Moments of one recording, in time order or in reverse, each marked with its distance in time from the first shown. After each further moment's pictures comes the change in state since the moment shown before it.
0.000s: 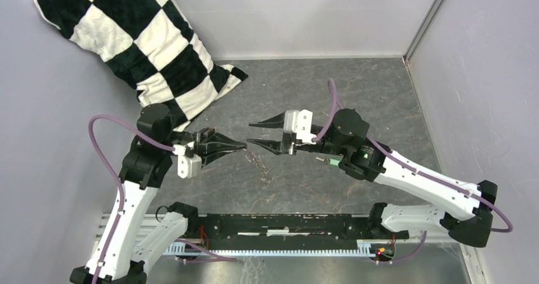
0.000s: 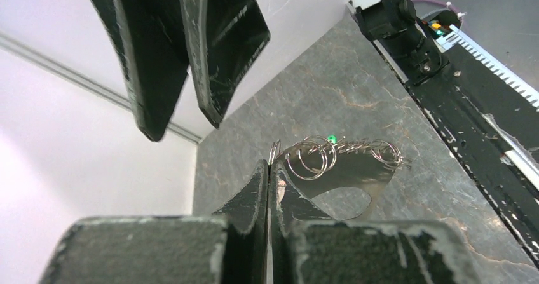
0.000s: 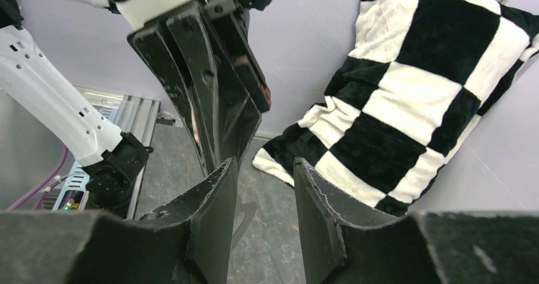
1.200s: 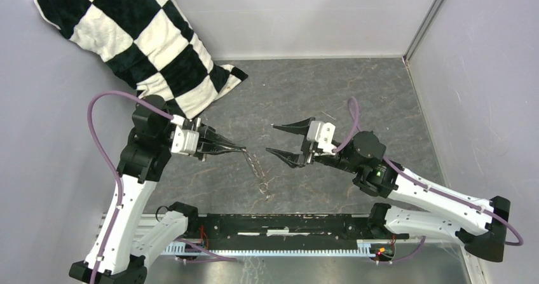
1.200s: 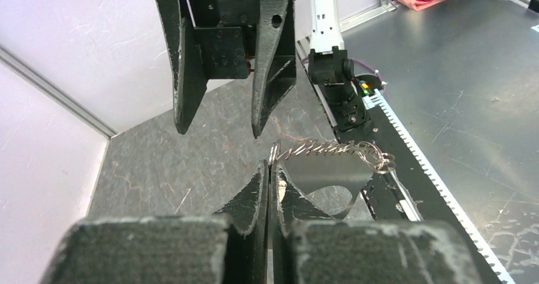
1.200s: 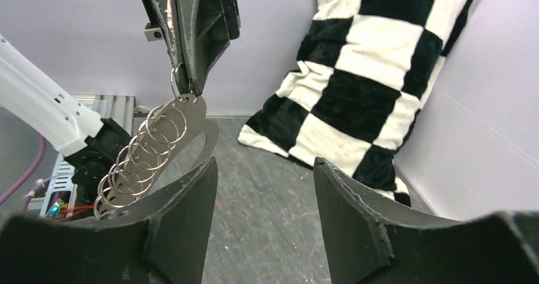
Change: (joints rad) left arm 0.000 0.061 0.085 0.043 0.037 -0.468; right arm 0.008 -0.198 -0.259 0.074 0.200 0.057
